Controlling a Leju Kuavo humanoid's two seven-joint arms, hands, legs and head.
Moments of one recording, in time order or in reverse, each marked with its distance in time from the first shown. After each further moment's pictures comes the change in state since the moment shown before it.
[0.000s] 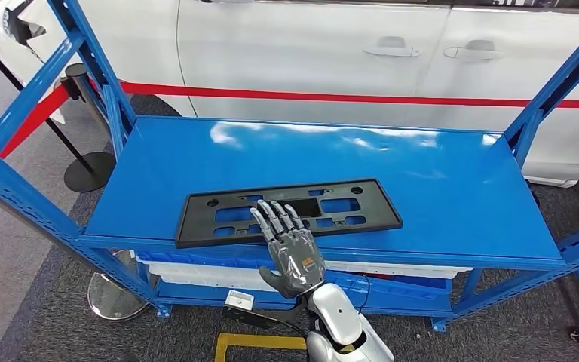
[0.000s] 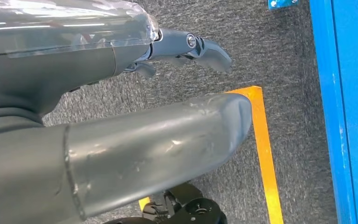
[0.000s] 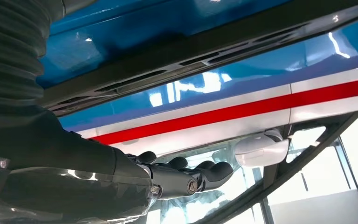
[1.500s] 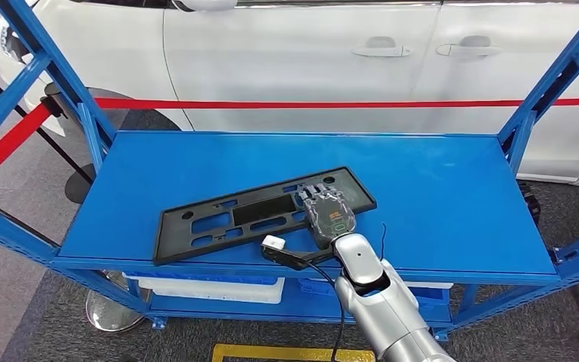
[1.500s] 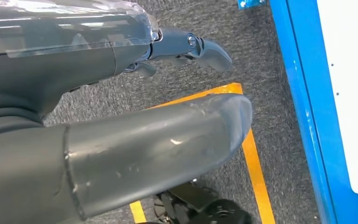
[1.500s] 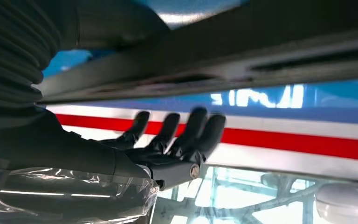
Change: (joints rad) left arm -0.006 0.031 0.004 0.000 -0.059 -0.004 -0.038; right arm -0.240 -0.041 -0.144 0.205 0.192 0.220 0.116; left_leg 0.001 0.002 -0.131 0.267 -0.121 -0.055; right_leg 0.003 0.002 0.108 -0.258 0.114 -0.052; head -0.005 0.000
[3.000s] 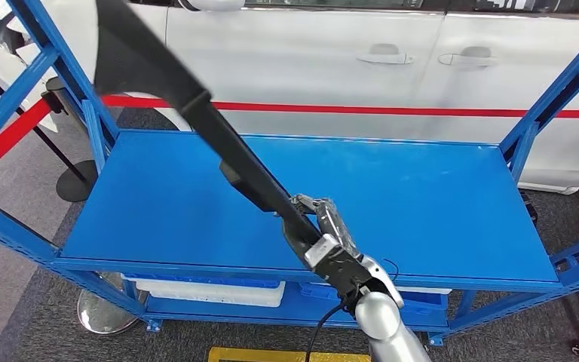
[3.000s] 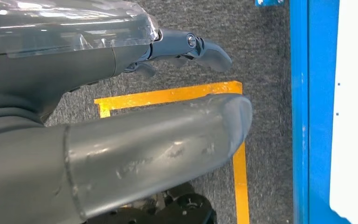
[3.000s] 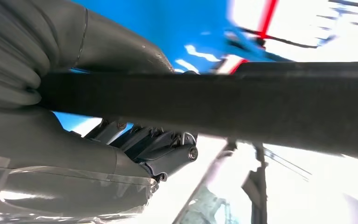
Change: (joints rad) left arm 0.020 -0.056 0.137 0.001 0.036 0.012 -0.006; right arm 0.267 -0.017 -0.032 -0.569 -1.123 0.264 -0.340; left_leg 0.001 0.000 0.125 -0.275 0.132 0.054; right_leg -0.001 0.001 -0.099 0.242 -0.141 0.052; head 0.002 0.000
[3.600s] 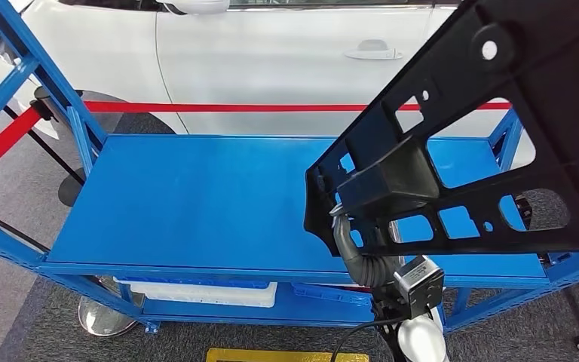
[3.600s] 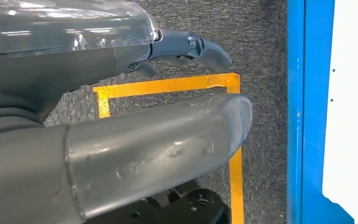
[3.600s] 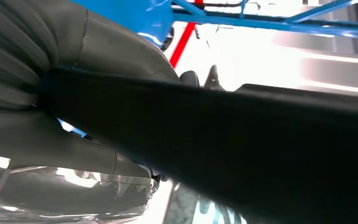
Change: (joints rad) left arm -0.004 -0.009 0.033 0.000 -0.001 0.007 0.000; right arm 0.152 -0.030 -0.108 -0.228 -0.212 0.013 -0.051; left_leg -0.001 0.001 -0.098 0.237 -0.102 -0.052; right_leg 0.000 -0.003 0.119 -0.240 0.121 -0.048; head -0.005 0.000
